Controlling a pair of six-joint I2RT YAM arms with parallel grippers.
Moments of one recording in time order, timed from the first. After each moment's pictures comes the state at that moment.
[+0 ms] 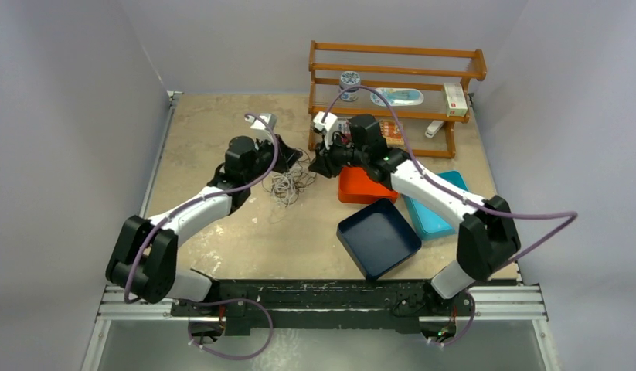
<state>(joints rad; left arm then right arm) -0.42 1.41 0.77 0.44 0.30 -0.46 0.62 1.60 1.25 -0.17 -0.49 -0.12</state>
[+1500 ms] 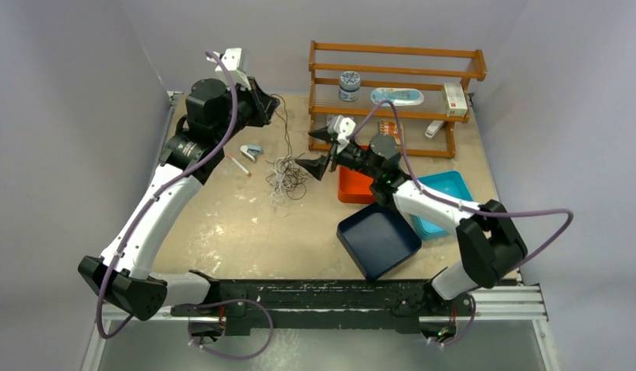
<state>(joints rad) -0.42 1.28 1.47 -0.33 0.06 -0.39 0.62 1.48 0.89 0.71 -0.53 -0.05</state>
